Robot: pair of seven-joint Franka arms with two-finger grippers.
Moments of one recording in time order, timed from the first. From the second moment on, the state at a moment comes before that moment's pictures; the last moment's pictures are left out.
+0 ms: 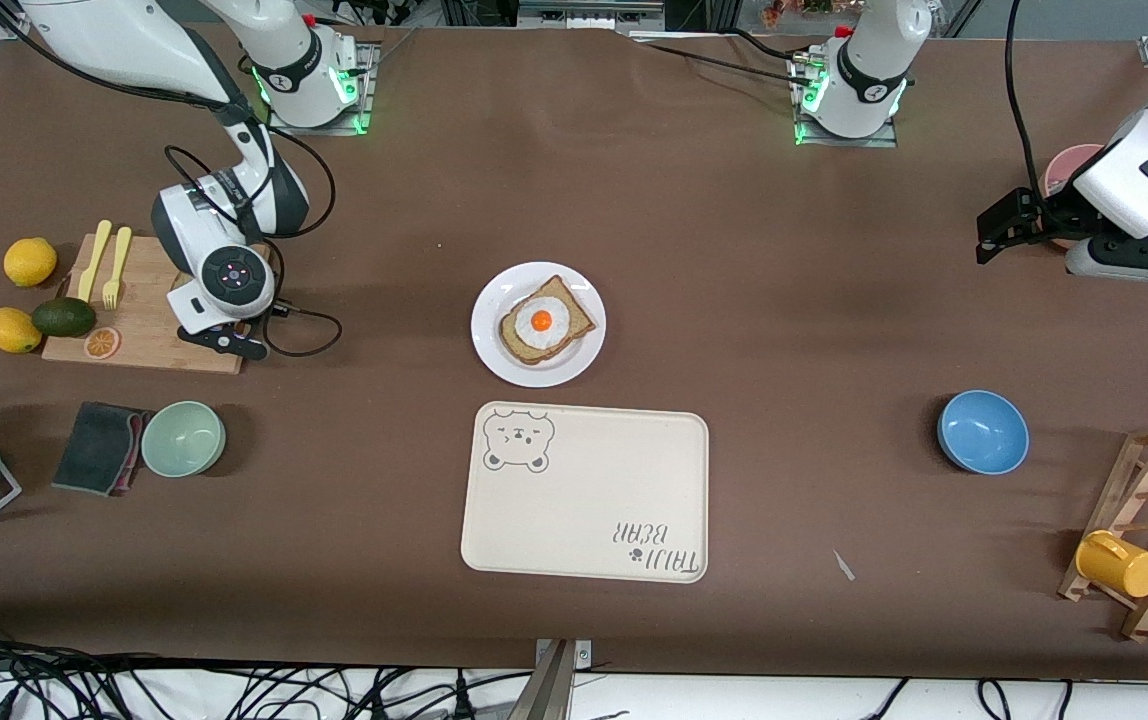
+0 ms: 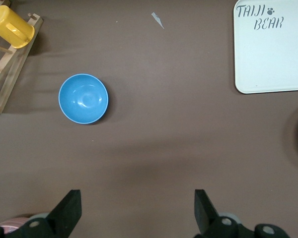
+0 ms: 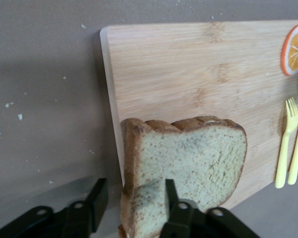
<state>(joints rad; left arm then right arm) 0.02 -0.01 -0.10 -1.65 0.00 1.63 0.03 0.09 0.36 0.02 -2.25 -0.55 2.19 0.75</state>
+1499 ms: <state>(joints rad) 0.02 -0.01 -0.10 -1.65 0.00 1.63 0.03 0.11 0.05 0.42 -2.08 -0.37 1.99 0.50</state>
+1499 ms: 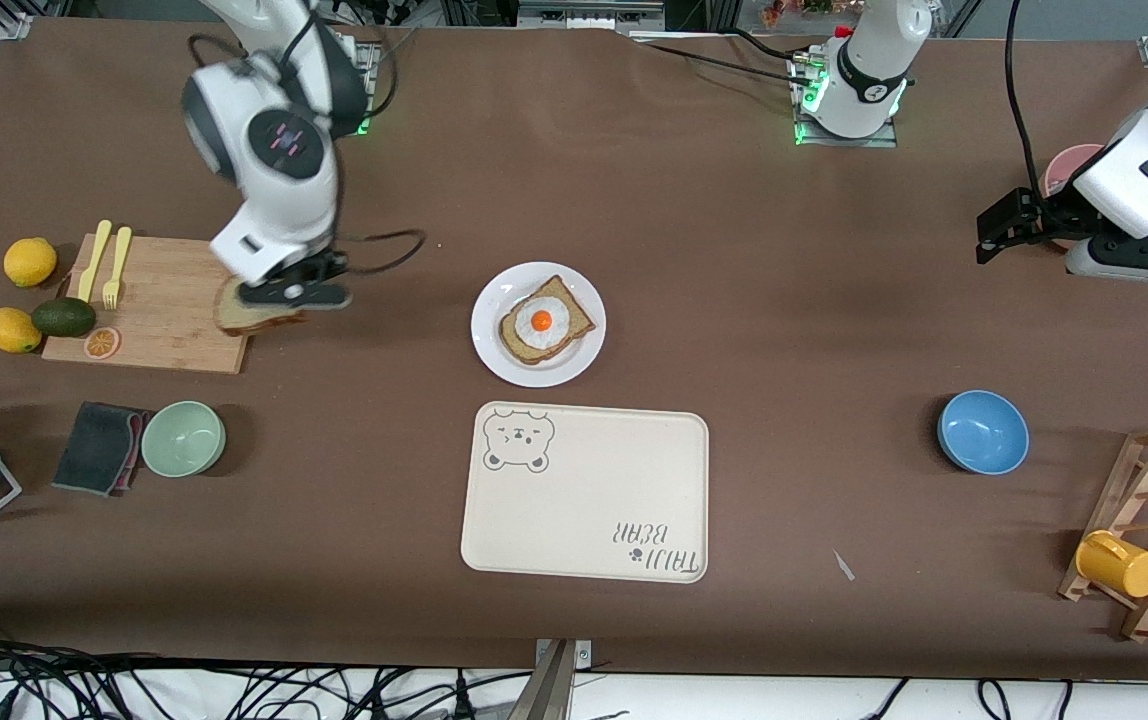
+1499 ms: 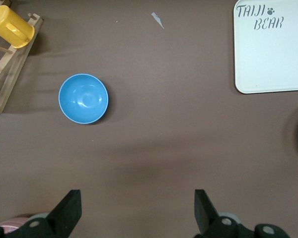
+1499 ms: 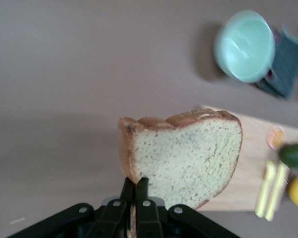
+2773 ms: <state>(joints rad) 0.02 -0.01 -0.10 -1.65 0.00 1.63 0.03 0.47 0.57 0.50 -1.60 -0.35 2.04 0.43</state>
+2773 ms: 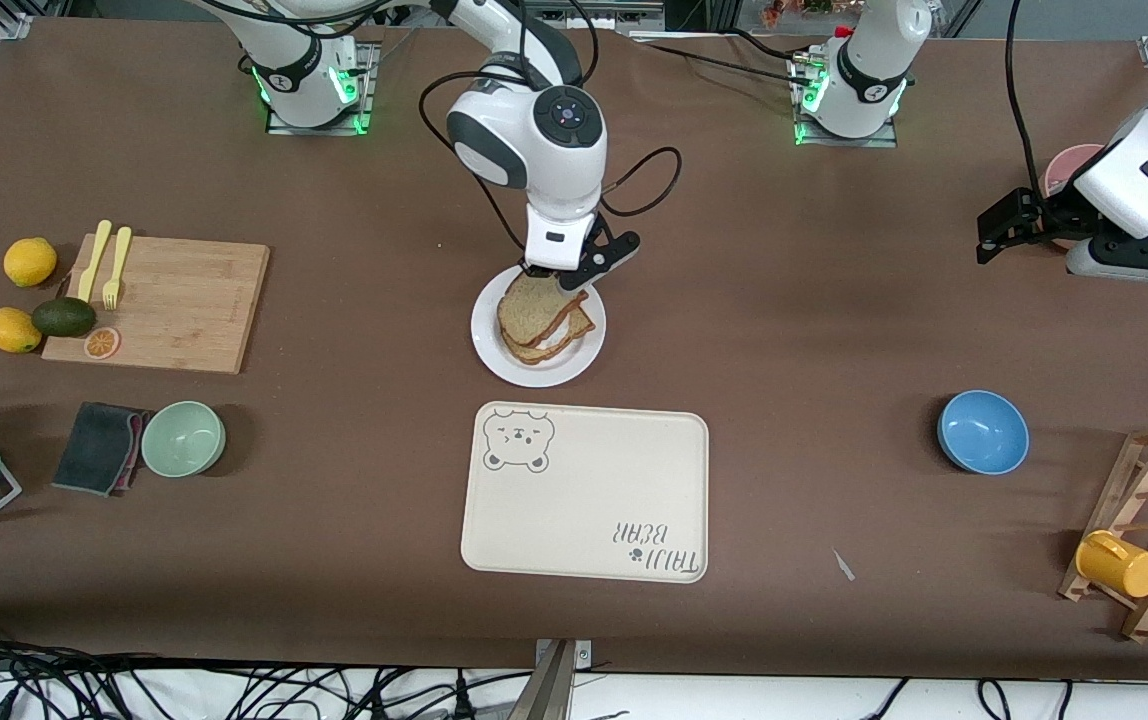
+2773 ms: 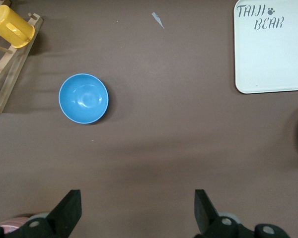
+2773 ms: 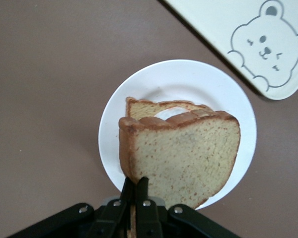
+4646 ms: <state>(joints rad) 0.02 -0.01 -0.10 -1.65 0.00 1.63 0.03 0.27 0.15 0.24 -1.80 0.03 2.06 0.52</state>
